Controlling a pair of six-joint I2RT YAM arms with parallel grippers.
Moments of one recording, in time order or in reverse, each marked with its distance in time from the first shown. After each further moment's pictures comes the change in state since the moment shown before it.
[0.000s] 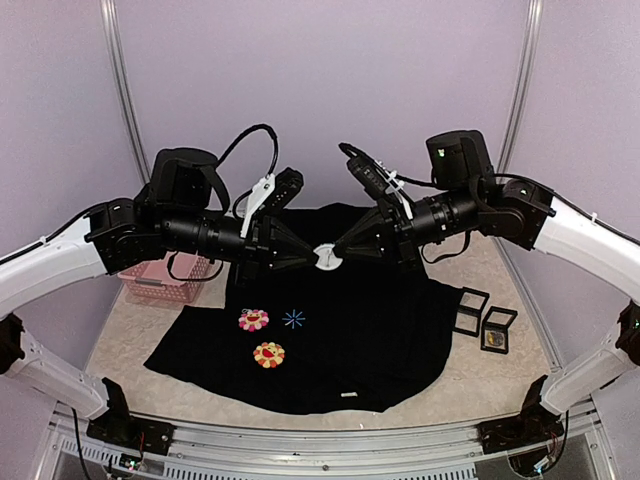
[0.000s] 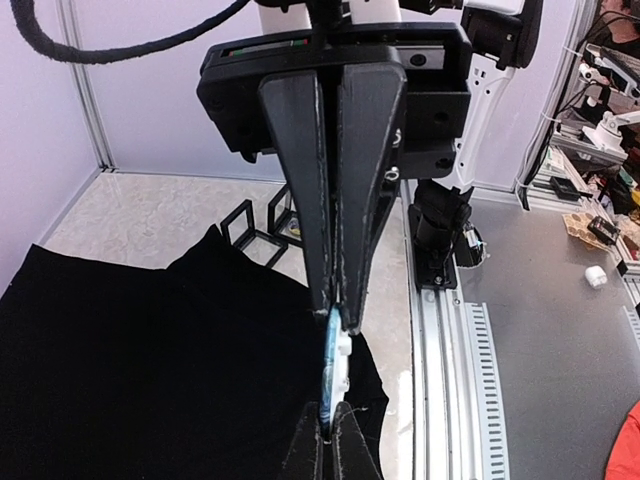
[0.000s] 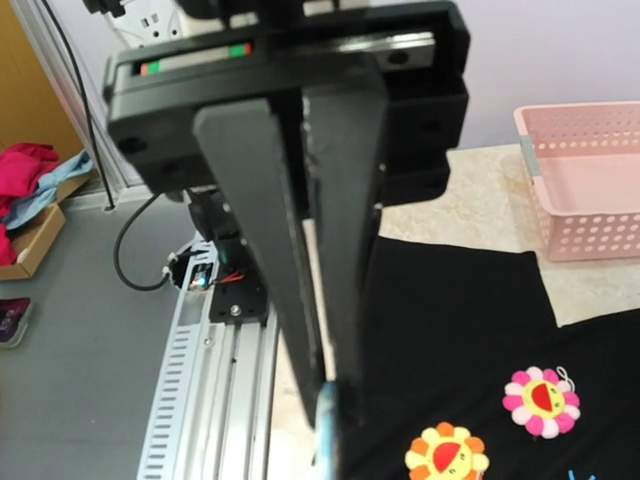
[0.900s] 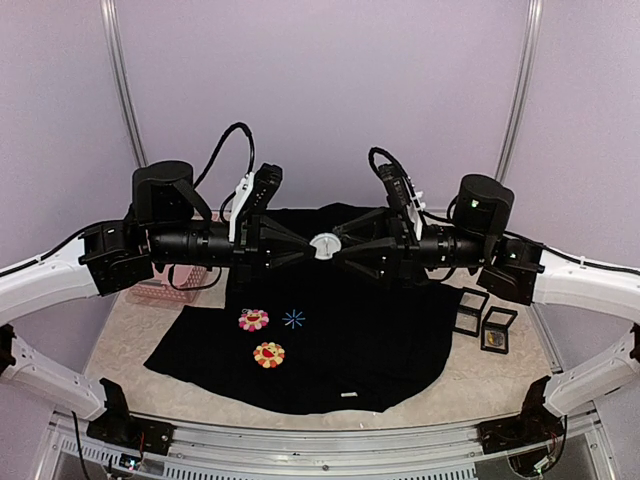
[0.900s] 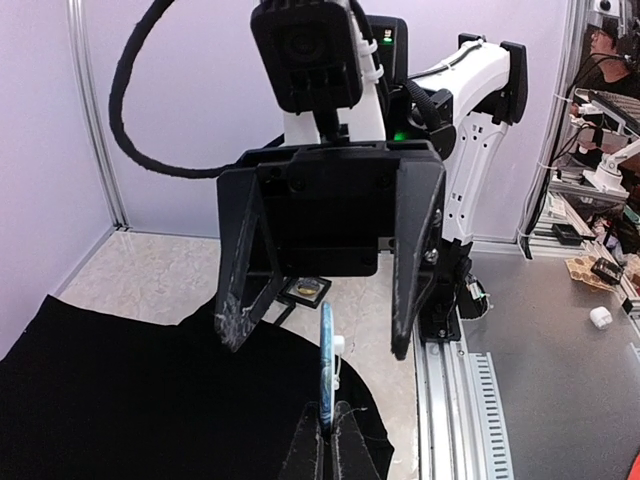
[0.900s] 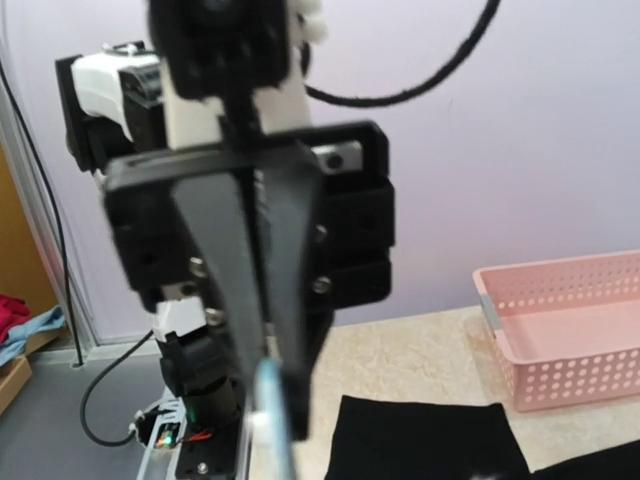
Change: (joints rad) left arm -0.013 -0.092 -0.168 0.279 -0.019 -0.068; right arm 0.027 -0.142 -0.443 0.761 0.095 0.252
